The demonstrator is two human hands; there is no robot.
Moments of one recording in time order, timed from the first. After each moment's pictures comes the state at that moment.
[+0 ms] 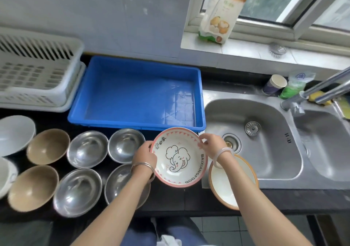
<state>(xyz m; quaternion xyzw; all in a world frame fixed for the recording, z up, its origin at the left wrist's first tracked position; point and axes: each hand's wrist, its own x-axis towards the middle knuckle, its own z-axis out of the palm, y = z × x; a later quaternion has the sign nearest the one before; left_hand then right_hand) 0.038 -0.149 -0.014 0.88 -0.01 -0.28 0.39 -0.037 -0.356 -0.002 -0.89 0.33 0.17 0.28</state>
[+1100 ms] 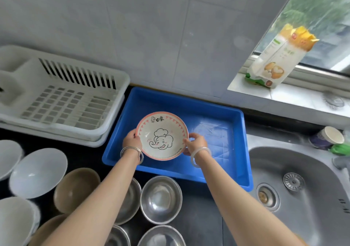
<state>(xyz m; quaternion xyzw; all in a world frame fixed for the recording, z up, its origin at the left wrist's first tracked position) 0.270 -0.101 -0.041 0.73 0.21 -0.19 0.62 0.205 -0.279 -0.041 -0.70 0.45 0.07 0.55</state>
